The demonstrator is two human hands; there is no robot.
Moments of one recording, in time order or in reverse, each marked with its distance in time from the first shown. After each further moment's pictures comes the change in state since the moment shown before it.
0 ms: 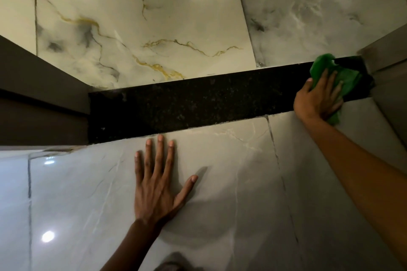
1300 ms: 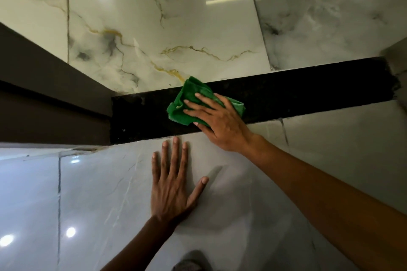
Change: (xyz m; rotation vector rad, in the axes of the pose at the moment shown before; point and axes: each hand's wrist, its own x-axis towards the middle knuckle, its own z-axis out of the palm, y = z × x) left_hand -0.001 -0.004 0.004 0.034 0.014 0.018; right_hand -0.185 -0.116 0.028 0.136 -0.324 -1.441
